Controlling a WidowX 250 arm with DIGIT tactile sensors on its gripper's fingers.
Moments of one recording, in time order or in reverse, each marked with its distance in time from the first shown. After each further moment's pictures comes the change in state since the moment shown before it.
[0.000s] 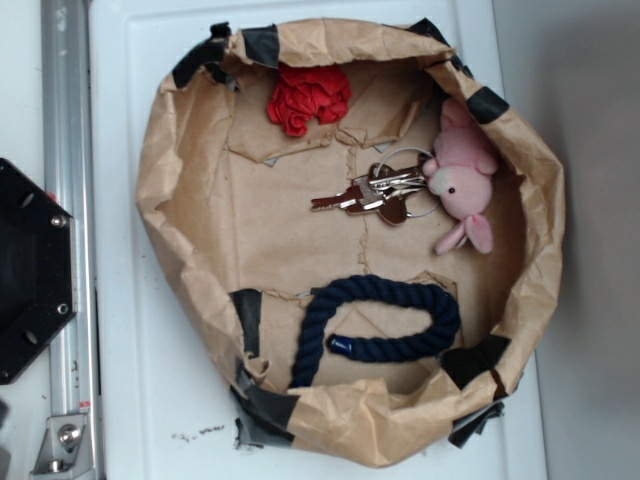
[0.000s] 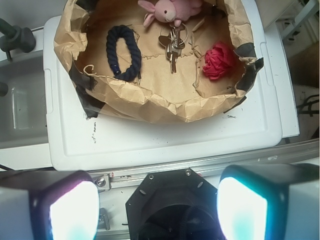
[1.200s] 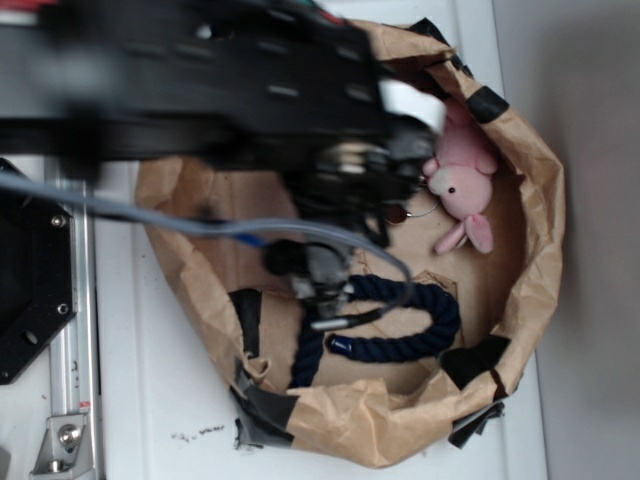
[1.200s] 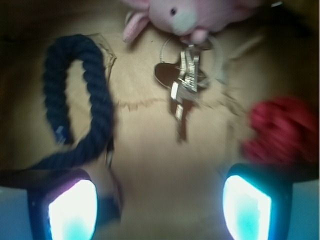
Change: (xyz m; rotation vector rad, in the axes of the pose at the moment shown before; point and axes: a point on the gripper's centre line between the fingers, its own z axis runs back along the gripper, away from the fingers) arm 0.121 0.013 -0.179 -0.028 0.150 -0.043
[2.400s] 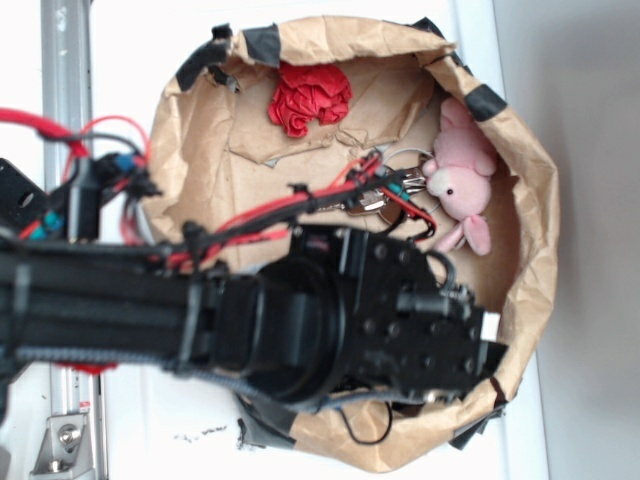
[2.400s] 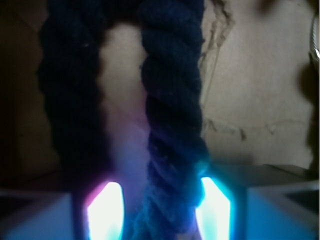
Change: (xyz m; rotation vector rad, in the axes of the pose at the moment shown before) arm 0.007 -0.068 -0.052 0.135 0.070 -0.059
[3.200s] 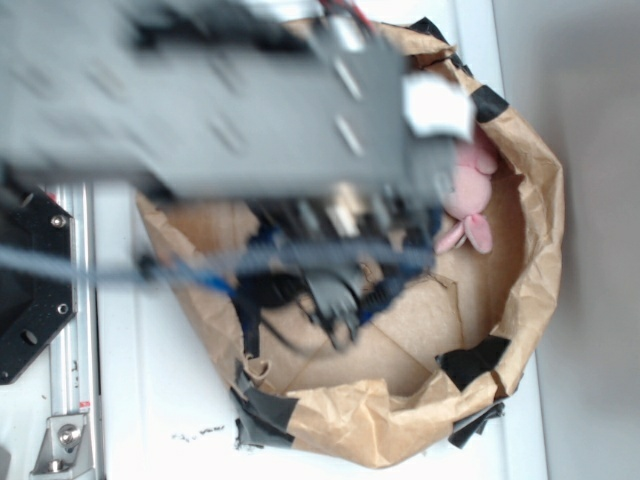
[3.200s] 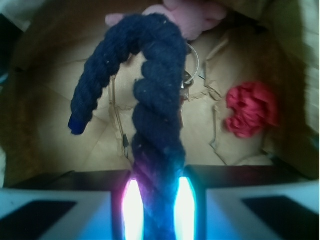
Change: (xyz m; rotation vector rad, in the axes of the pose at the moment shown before) arm -0.045 0.082 0.124 -0.073 -0.121 0.271
